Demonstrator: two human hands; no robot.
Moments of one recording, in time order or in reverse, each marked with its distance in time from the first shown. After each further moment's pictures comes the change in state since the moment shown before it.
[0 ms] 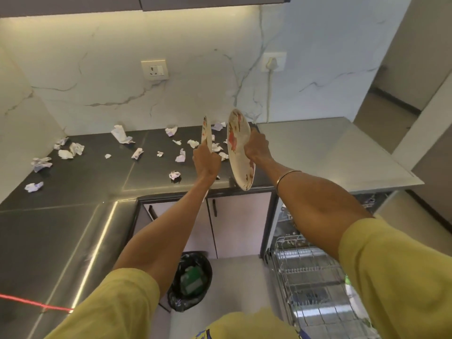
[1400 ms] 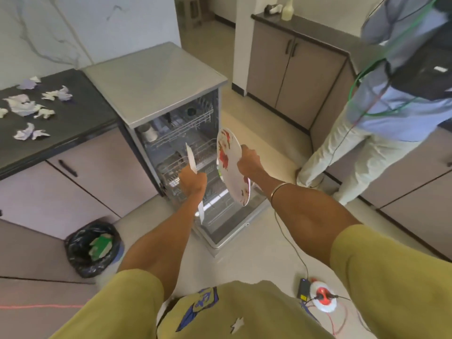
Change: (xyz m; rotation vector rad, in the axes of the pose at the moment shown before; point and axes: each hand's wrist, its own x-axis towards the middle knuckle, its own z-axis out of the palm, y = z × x) left_hand -0.499 0.103 0.137 0.006 -0.616 -0.234; right_hand -0.450 0.333 -0.252 -0.152 0.112 0.651
